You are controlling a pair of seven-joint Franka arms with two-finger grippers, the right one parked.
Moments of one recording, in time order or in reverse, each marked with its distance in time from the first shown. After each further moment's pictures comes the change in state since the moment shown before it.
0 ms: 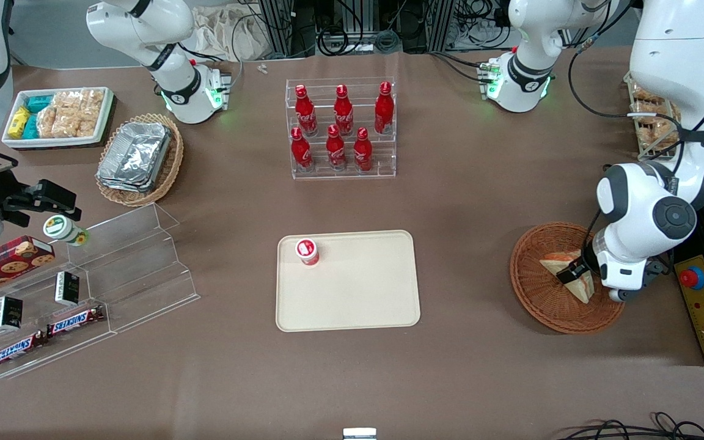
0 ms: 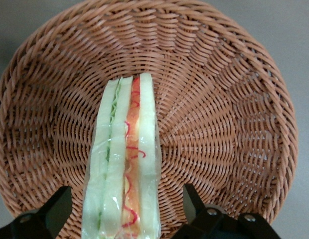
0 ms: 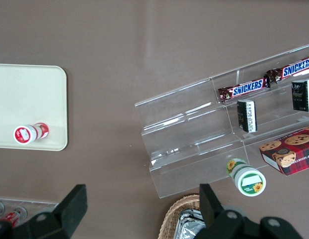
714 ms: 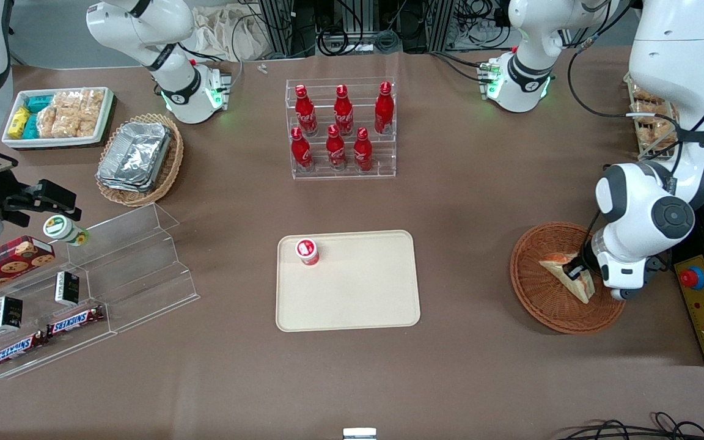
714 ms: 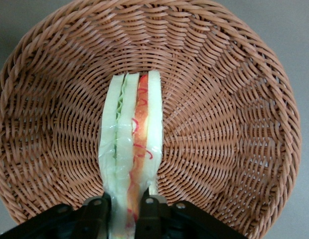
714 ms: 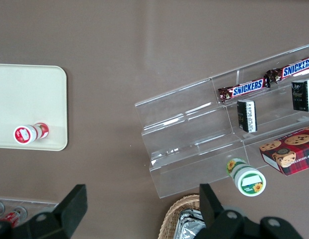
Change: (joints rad) arm 0.000 0.001 0.000 -0.003 -0.002 0.003 -0.057
